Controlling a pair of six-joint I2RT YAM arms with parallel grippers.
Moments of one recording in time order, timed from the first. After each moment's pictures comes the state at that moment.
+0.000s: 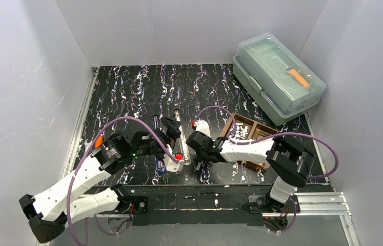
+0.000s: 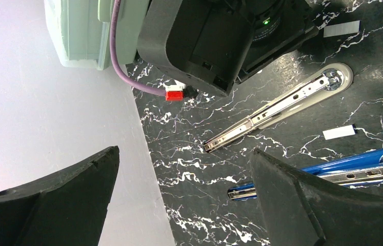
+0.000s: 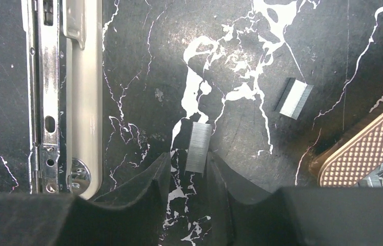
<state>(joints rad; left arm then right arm) -0.87 0.86 0.95 -0.65 0.23 1.34 1.08 1.67 0.92 -0.31 0.43 0.62</state>
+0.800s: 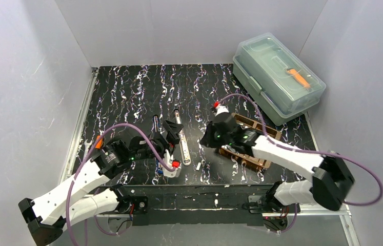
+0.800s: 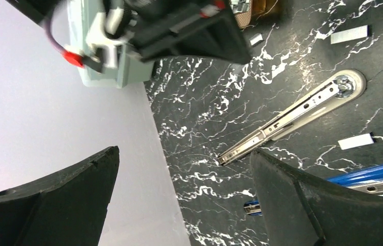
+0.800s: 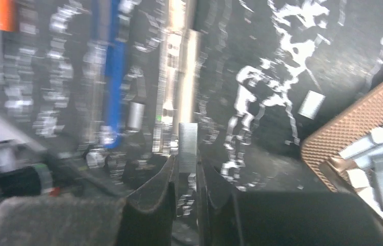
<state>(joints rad) -0.87 0.82 0.88 -0.56 0.27 1.40 0.93 1.36 0.87 -0.31 0.10 0.69</state>
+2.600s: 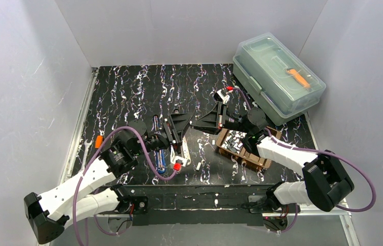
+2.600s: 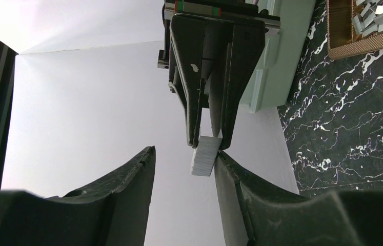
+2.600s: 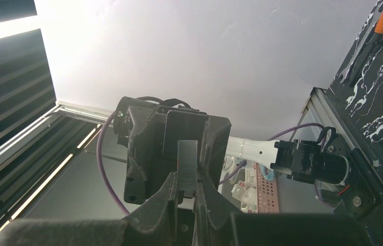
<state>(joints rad) -0.87 0.84 0.78 -0.01 0.36 1.67 0.65 1.30 0.66 0.98 -0.80 1.68</state>
